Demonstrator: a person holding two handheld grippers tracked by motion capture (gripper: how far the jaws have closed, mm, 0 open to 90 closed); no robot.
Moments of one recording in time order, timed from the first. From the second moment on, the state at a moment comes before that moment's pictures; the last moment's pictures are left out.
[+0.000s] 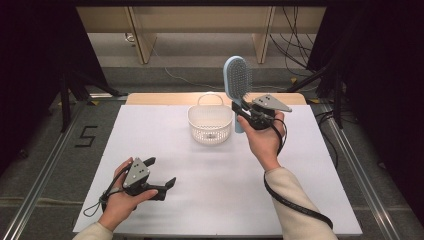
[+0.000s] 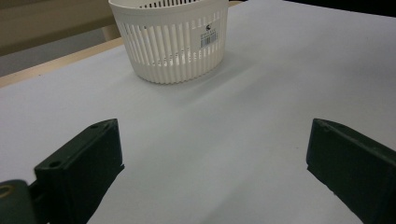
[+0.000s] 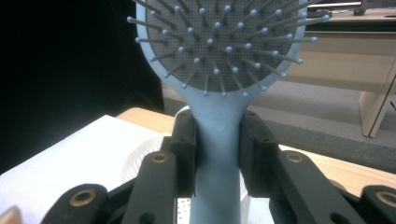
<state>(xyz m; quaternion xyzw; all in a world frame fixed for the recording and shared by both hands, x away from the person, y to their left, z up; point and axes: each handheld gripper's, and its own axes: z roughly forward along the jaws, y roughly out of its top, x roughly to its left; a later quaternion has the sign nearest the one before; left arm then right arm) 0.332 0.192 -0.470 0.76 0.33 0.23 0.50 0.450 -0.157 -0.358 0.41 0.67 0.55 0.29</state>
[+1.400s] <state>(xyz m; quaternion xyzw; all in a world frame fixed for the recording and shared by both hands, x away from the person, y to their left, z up) 0.332 0.192 -0.470 0.76 0.33 0.23 0.50 0.467 -0.147 -0.353 0.41 0.67 0.56 0.28</state>
